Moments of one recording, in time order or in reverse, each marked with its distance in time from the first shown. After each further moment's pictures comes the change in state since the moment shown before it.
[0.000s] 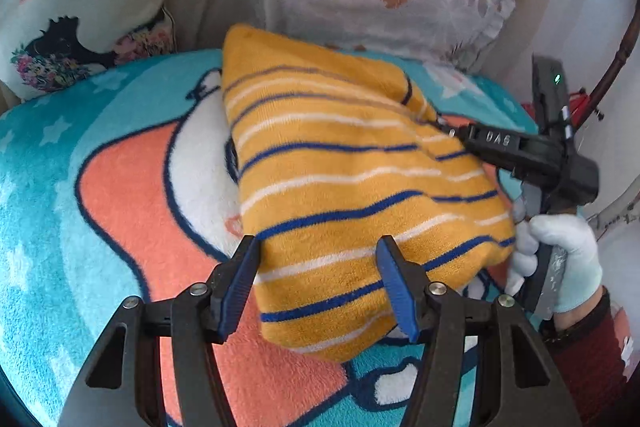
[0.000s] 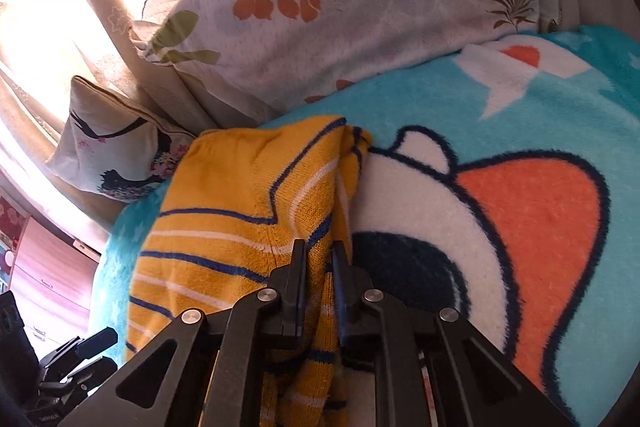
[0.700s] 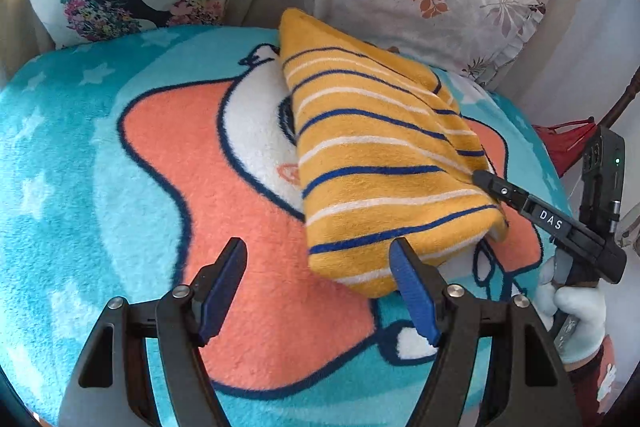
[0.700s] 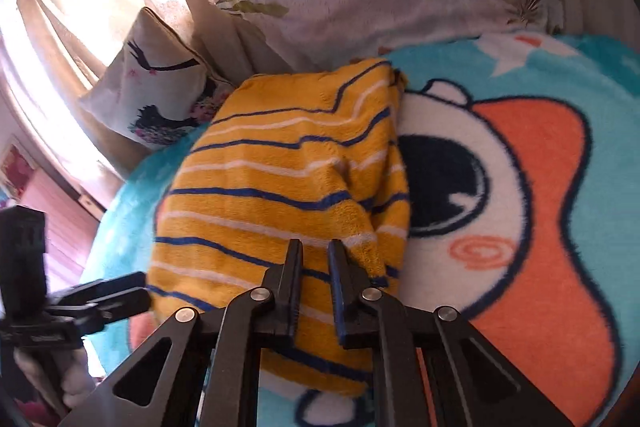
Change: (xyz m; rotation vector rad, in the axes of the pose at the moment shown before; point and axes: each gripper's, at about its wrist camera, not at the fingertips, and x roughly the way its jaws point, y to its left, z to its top) left arm -0.042 0.042 -0.047 -0.132 -0.071 0.012; right arm -0.051 0.036 -0.069 -0.149 -0.031 -0.053
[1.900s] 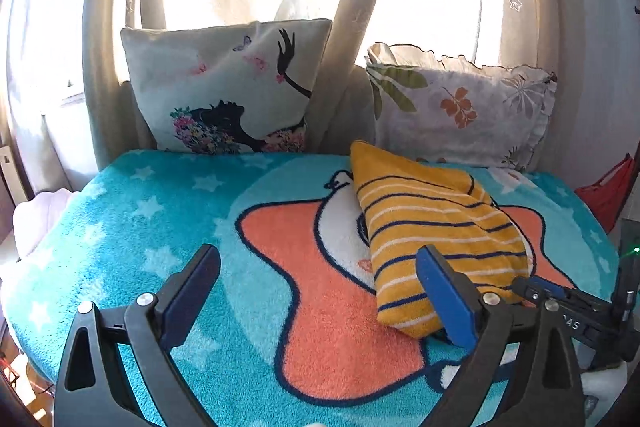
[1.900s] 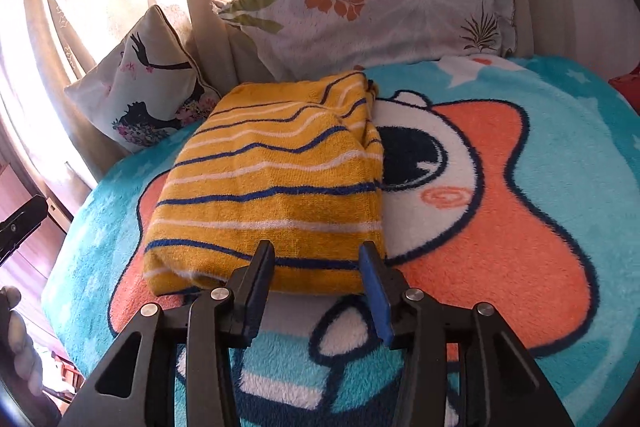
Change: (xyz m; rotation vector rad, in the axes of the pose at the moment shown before) left arm -0.089 -0.007 -0.019 0.030 -0.434 0.276; right arm -0.037 0.019 -0.046 0.010 -0.101 -0.061
